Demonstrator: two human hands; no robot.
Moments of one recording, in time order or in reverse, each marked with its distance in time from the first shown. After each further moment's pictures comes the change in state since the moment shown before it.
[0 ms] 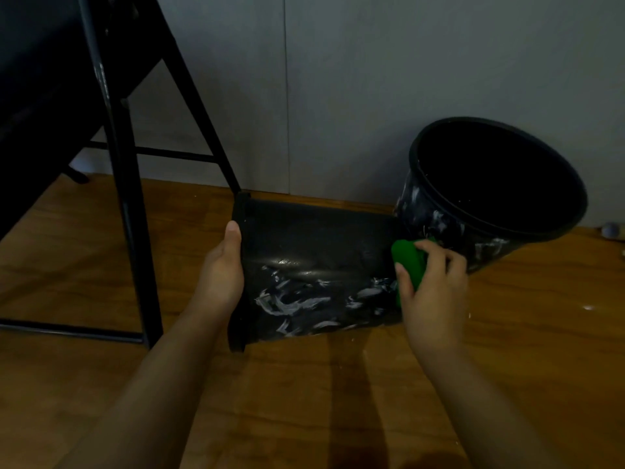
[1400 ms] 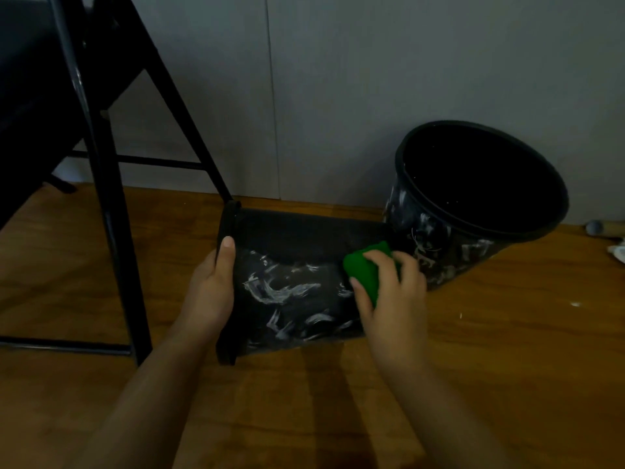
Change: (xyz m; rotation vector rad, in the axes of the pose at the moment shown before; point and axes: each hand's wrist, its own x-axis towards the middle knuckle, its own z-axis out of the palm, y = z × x) left_hand -0.013 0.002 0.000 0.120 -0.001 0.035; right_hand -0.020 -0.028 0.002 0.025 -0.051 -0.129
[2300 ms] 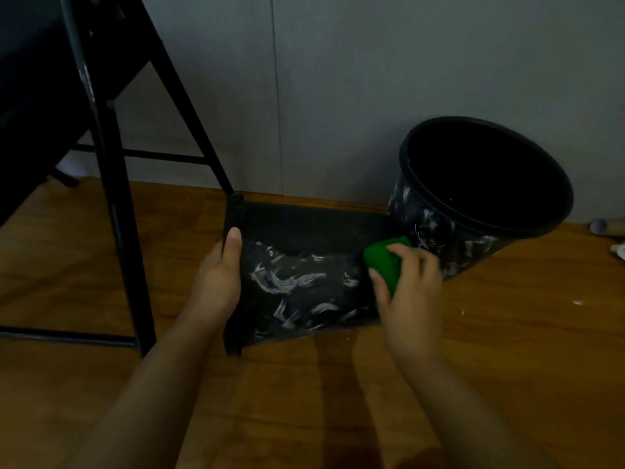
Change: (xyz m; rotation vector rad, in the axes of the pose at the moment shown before) left_hand 0.002 0.003 0.003 -0.007 -0.015 -0.017; right_hand 0.005 0.020 0.004 0.029 0.007 0.083
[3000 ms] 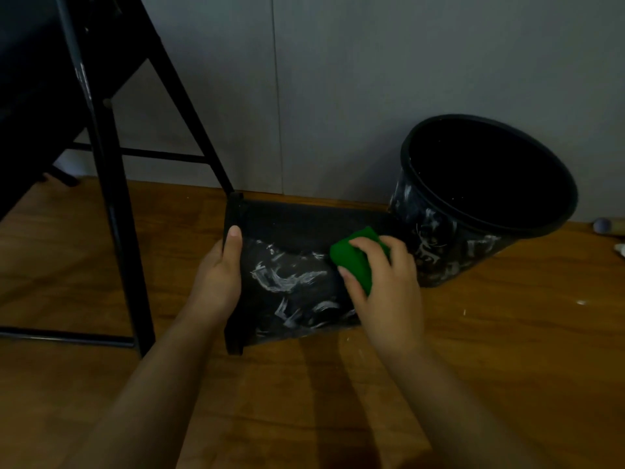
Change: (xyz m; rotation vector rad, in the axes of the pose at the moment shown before) left_hand 0.005 -0.002 0.000 -0.014 -0.019 -0.010; right_hand 0.005 -0.027 0.000 0.015 -0.078 -0.183
